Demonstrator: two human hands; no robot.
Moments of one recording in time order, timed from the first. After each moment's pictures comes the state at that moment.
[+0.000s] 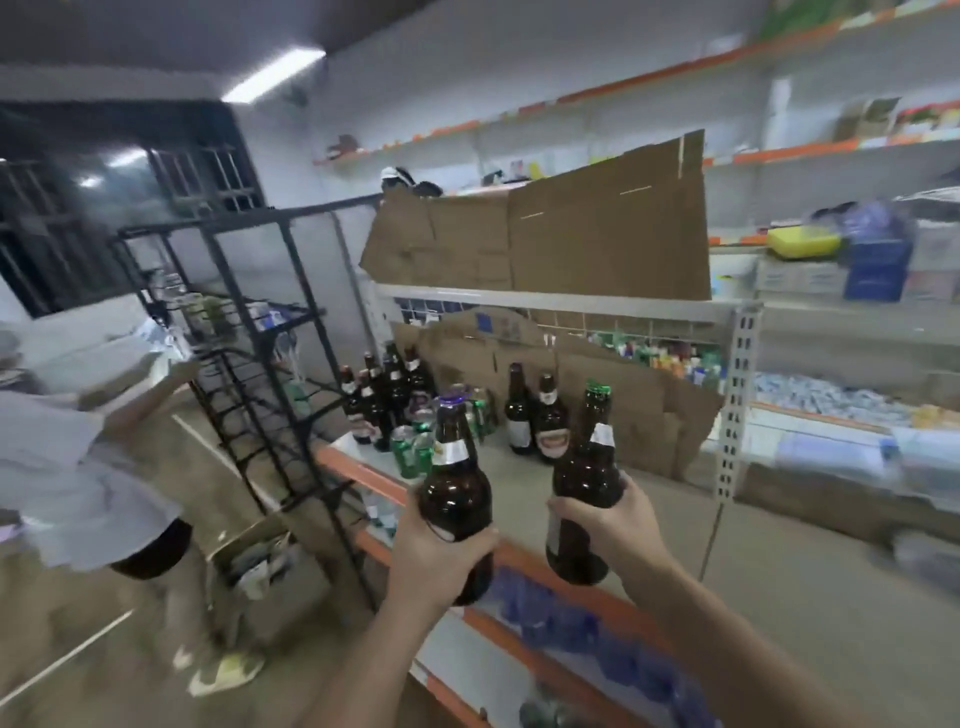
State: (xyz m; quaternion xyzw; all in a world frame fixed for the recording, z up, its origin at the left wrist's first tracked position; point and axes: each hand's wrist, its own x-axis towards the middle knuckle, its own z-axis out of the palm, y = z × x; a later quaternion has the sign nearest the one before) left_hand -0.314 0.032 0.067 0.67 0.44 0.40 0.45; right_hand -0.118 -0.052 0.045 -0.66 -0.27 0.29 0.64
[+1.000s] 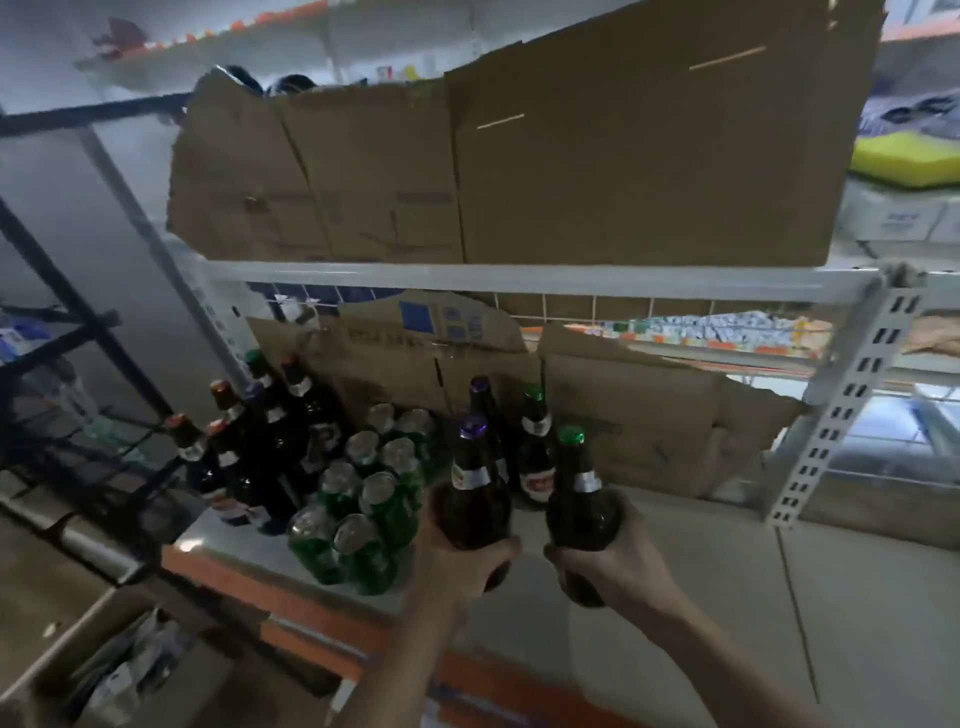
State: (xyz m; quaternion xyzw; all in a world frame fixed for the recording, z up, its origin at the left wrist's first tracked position) left_hand -0.163 0.301 -0.017 0.65 0.39 0.24 0.61; right_hand -0.030 0.157 -0.044 -0.76 -0.21 0.25 0.56
